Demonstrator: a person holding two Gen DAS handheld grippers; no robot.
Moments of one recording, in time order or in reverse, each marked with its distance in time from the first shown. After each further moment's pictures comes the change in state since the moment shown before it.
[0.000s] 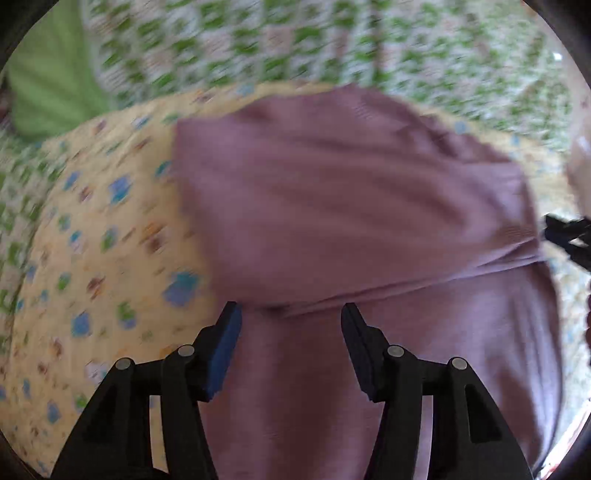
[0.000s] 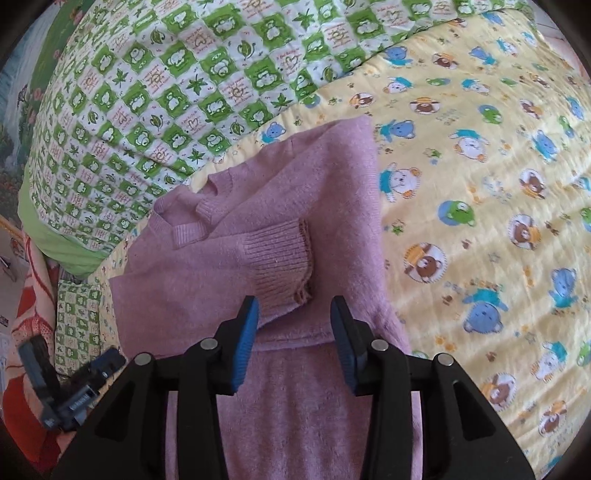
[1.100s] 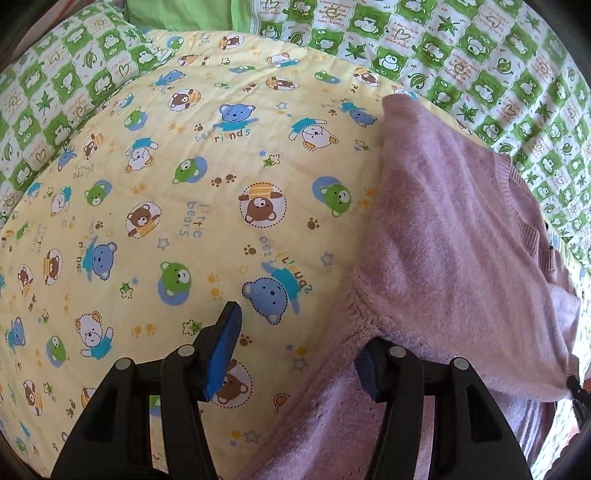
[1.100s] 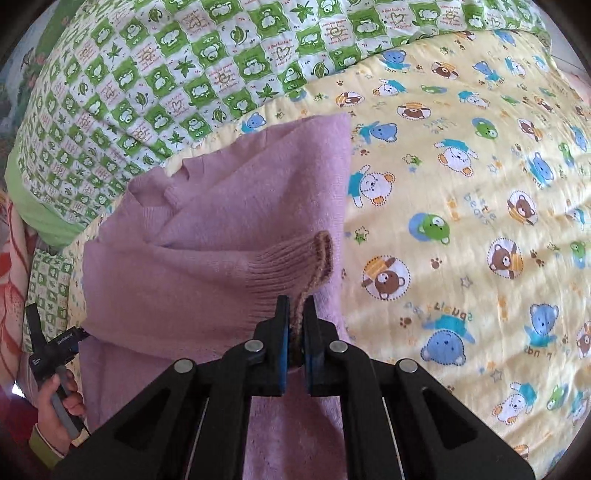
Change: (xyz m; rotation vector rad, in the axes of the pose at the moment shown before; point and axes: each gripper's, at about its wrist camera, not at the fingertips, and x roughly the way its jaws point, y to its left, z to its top) left arm 0.041 0.090 0.006 -0.466 -0.007 0.077; right arm -0.005 -0.032 -0.002 -0.120 -0.010 -0.087
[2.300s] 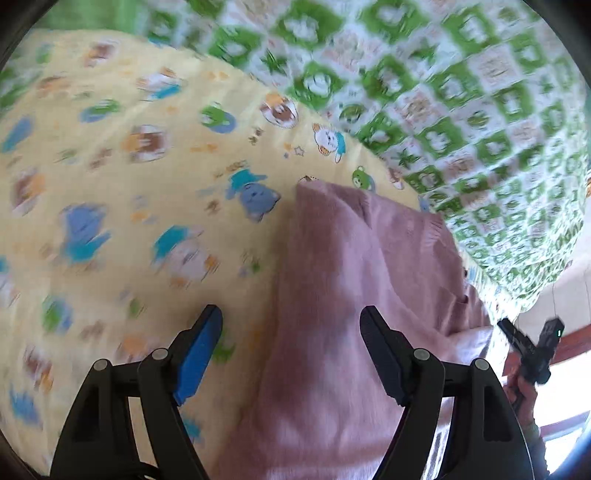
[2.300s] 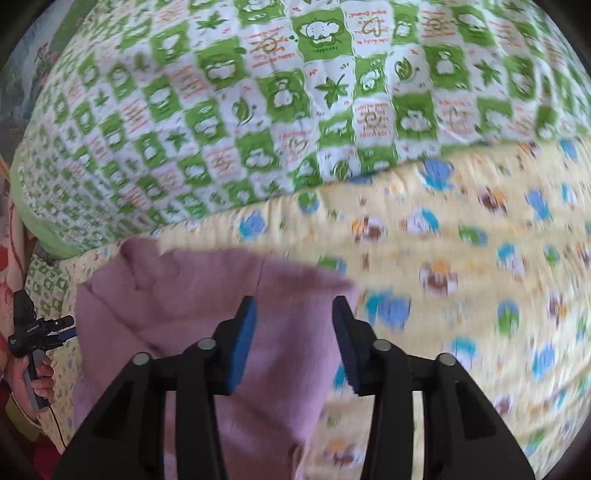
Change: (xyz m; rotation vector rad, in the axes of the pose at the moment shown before) left arm 0.036 -0.044 0.092 0.039 0.164 -0.423; right arm 0.034 0.000 0.145 -0.163 -0.056 0.007
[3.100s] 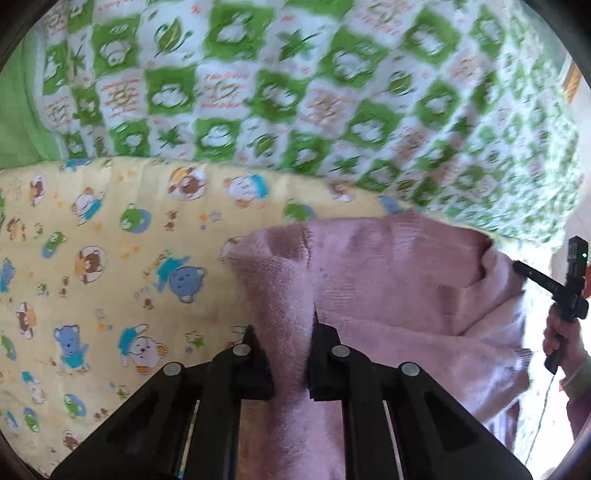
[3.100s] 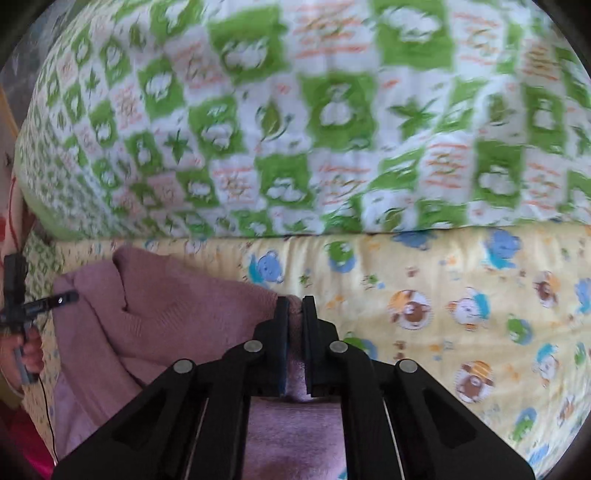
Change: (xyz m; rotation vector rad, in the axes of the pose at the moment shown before) left arm 0.028 -0.088 0.012 0.310 -0.122 0.152; right arm 0.039 0.025 0.022 -0.135 -0.012 -0.002
